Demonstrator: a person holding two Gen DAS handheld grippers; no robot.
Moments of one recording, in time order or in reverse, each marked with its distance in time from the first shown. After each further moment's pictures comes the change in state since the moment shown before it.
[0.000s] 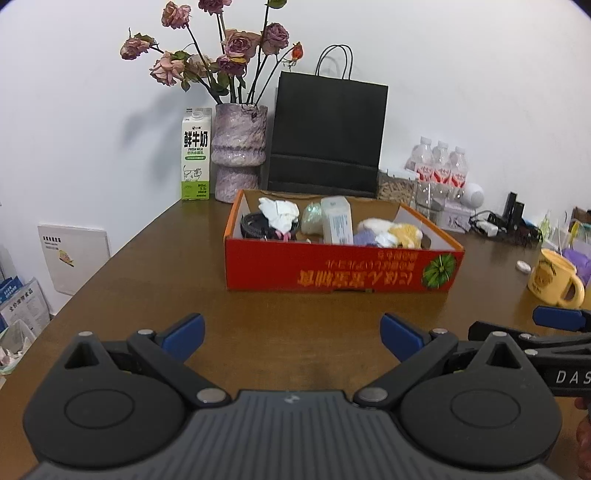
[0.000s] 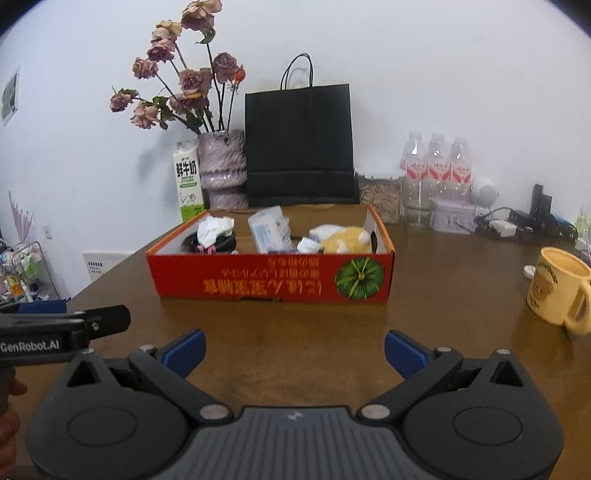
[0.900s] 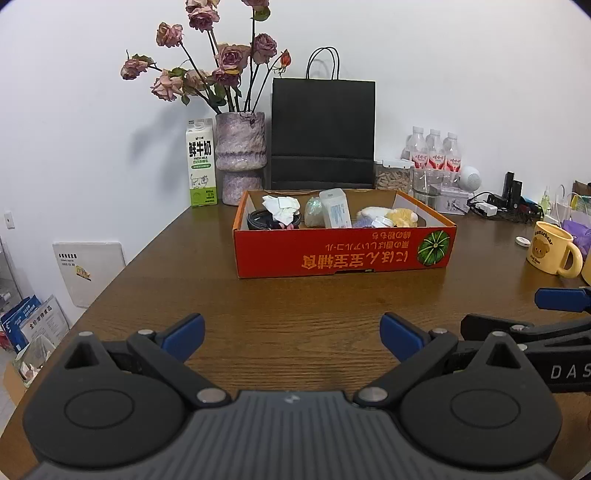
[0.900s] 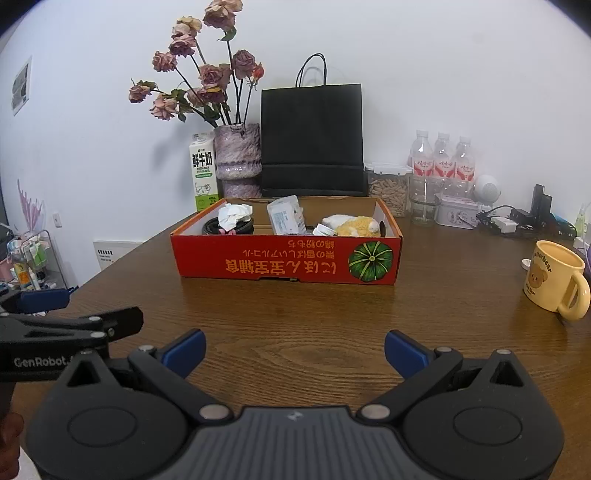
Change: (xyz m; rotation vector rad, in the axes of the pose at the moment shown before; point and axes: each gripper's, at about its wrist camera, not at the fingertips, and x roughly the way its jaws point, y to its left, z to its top) left arm -0.032 -0.012 -0.018 0.077 -0.014 0.042; right arm -0.030 0.016 -0.014 -0.024 0.014 0.013
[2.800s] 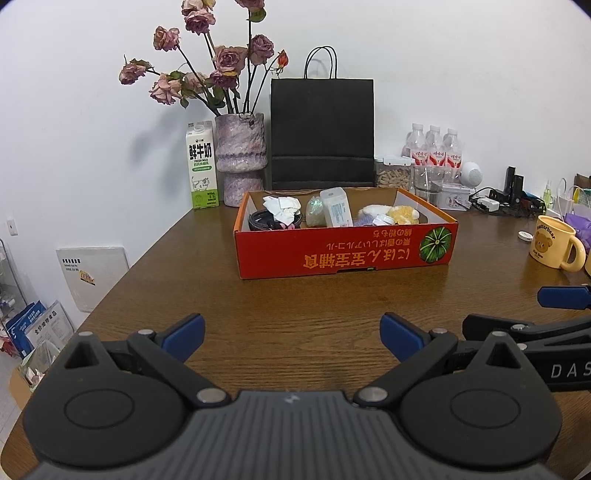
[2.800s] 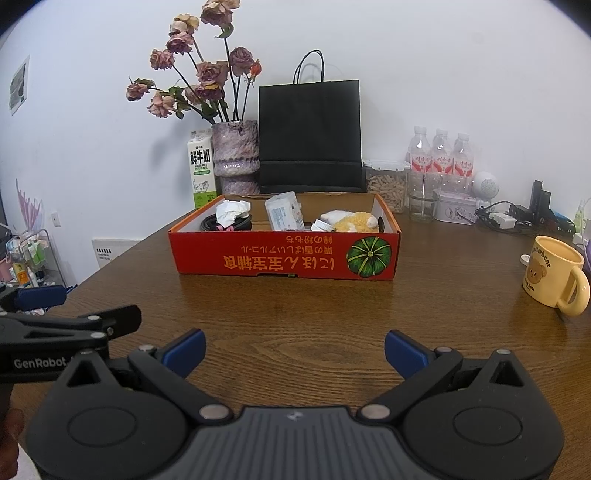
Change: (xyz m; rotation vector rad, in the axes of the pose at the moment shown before) left arm 0.001 -0.004 0.001 0.021 0.002 0.014; right arm -0.001 0.000 -0.002 0.002 0.012 -0.006
